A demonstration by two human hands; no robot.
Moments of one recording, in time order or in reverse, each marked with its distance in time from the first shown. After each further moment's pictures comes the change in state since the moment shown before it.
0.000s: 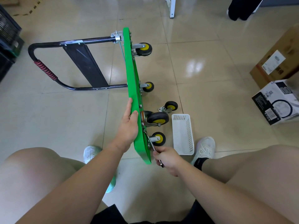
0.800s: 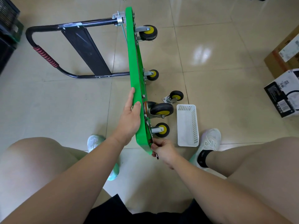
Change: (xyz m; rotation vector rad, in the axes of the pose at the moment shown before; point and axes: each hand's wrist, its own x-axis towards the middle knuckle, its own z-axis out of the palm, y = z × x) left_hand 0.005 -0.008 -0.004 0.020 -0.017 0.017; right_hand 0.018 0.013 0.020 -0.076 -0.007 -0.123
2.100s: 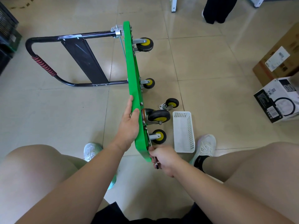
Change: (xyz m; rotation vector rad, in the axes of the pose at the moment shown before) left_hand -0.007 0.009 0.001 0.009 0.033 -0.028; right_hand -0.058 -0.061 0.006 0.182 0.041 0.257
